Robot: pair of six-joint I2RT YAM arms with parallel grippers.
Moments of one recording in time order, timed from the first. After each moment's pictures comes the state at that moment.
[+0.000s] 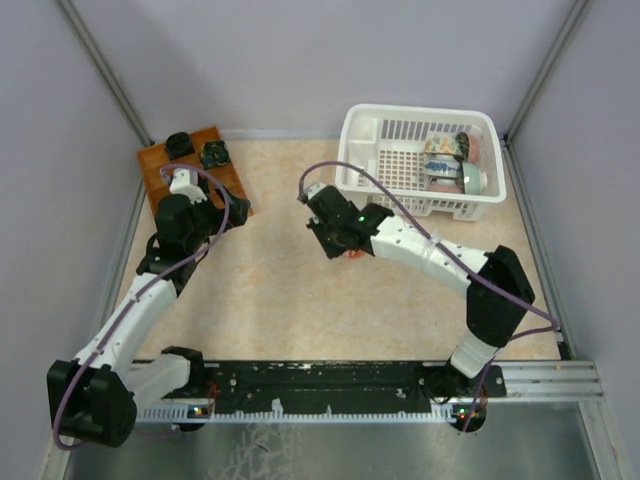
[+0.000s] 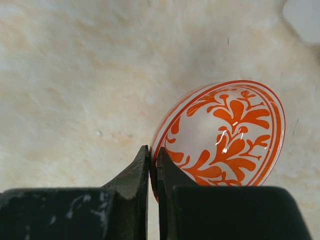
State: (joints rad) left arm -0.21 1.03 0.73 0.04 0.01 -0.45; right arm 0.85 1.64 1.42 -0.63 0.14 0.16
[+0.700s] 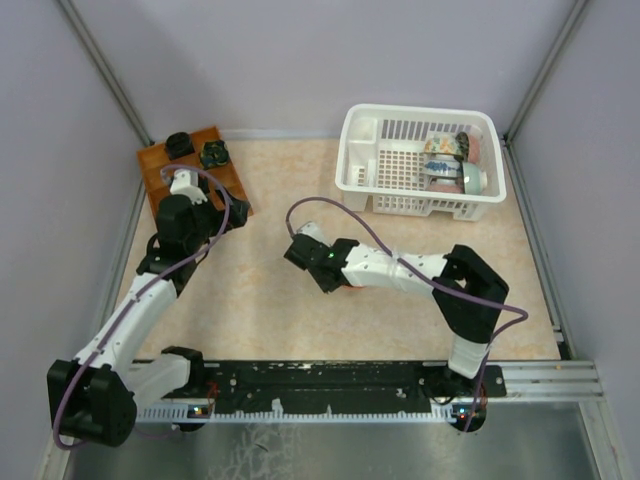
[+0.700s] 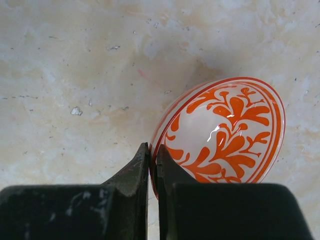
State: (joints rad) left arm -0.21 1.04 0.73 0.02 0.00 -0.45; right arm 1.05 1.75 1.25 -0.69 0.43 0.34
